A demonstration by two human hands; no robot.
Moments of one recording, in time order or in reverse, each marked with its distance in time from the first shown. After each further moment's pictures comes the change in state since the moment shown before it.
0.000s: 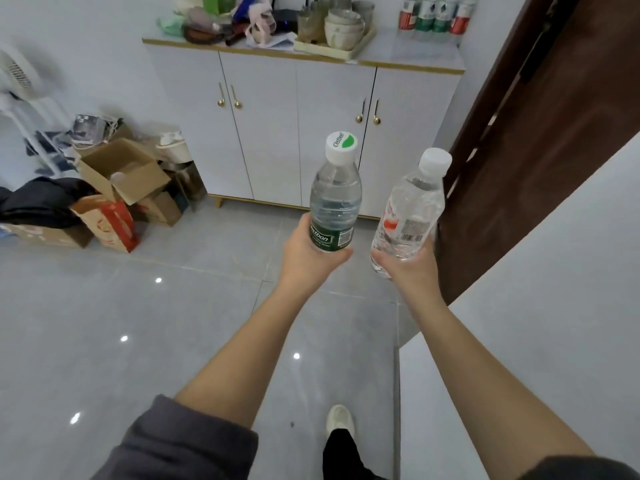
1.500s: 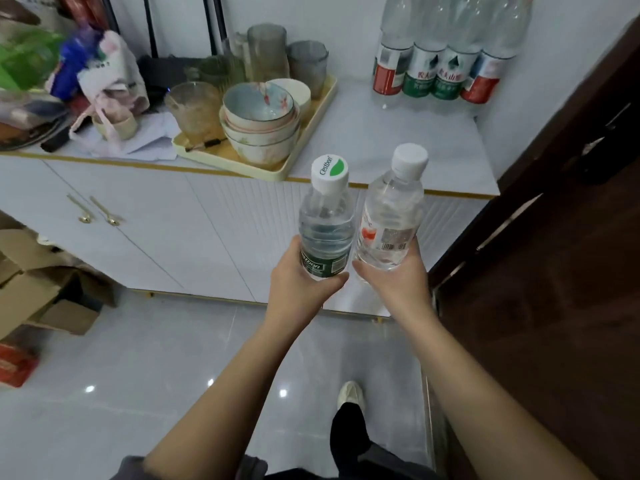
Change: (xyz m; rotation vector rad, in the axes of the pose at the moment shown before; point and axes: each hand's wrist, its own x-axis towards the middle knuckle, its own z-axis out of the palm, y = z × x) left_hand 0.620 0.074 0.195 0.060 -0.035 -0.033; right_hand 0.651 -0.033 0.079 -0.041 0.006 0.027
